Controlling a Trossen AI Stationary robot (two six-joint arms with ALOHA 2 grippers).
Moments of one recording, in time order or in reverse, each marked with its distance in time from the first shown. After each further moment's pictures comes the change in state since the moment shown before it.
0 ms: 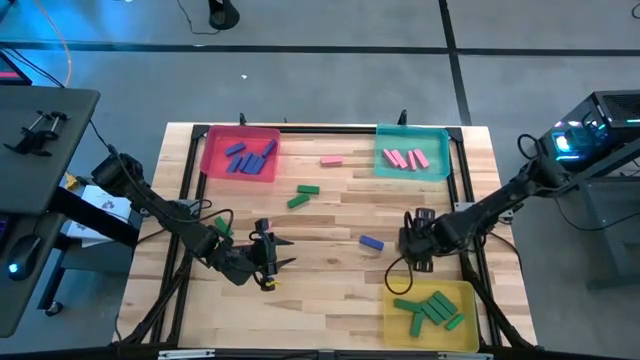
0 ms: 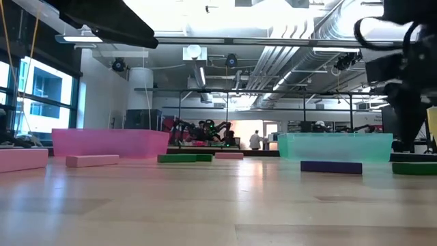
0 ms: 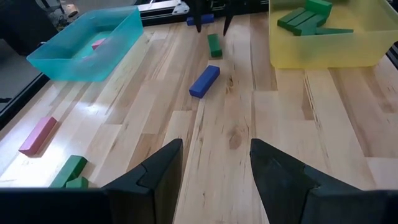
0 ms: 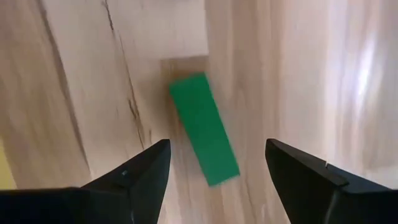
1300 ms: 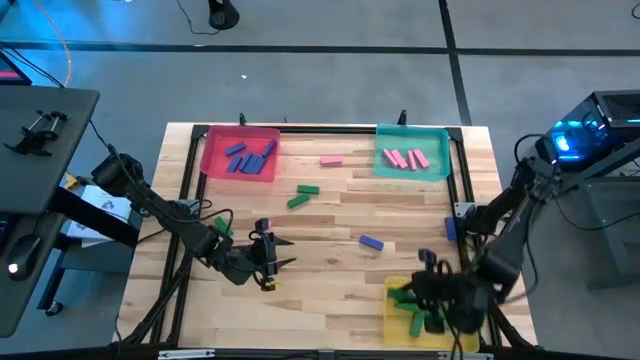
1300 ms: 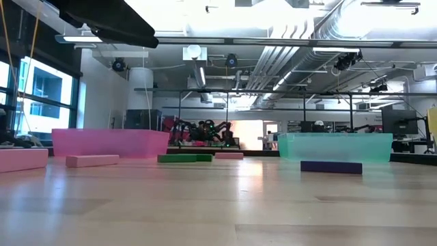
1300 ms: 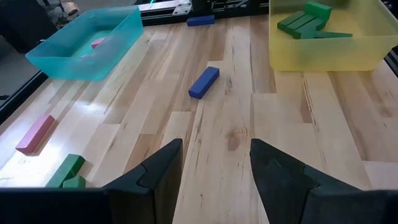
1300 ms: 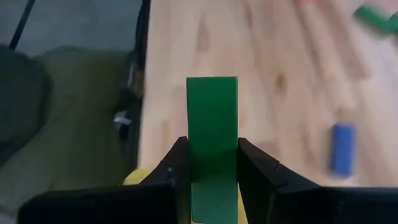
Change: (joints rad) left arm 0.000 0.000 0.001 0.004 0.000 -0.017; right arm 0.467 0.084 0.556 0.080 0.338 0.307
